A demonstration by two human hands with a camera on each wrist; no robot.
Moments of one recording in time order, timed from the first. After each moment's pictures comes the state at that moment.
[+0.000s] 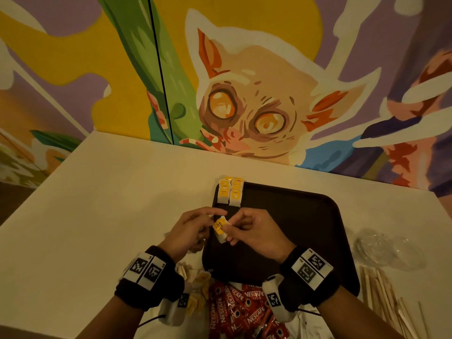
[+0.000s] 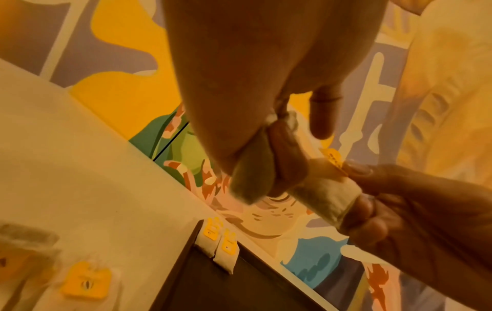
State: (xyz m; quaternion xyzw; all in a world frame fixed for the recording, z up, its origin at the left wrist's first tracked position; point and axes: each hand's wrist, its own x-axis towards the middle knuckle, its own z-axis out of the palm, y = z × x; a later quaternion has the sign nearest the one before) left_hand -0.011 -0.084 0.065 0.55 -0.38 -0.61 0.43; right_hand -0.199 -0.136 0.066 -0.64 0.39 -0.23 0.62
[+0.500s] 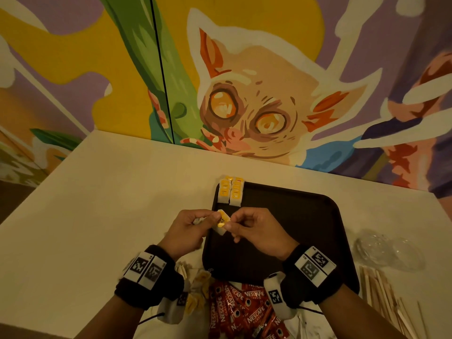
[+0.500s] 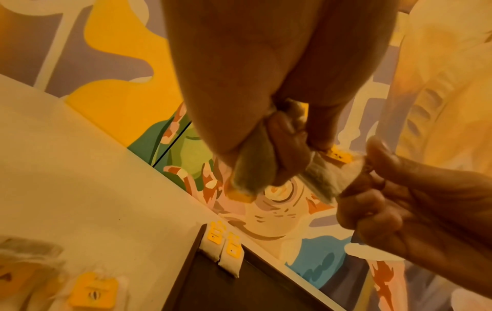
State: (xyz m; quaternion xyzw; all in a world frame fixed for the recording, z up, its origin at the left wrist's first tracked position) left_hand -0.011 -0.081 0.062 0.57 -0.41 -0.55 0.46; right_hand -0.201 -0.139 0.069 -0.65 0.37 -0.22 0.63
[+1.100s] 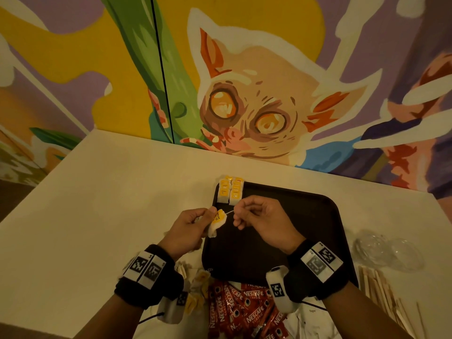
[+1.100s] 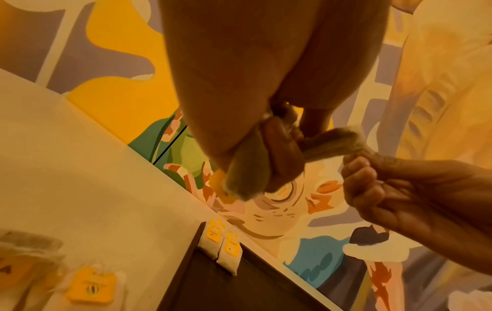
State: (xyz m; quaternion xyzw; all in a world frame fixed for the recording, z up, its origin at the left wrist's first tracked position) left_hand -0.016 -0.081 0.073 0.58 -0.38 -0.58 0.43; right_hand -0.206 -0.147 0.087 -0.62 0.38 -0.28 0.63
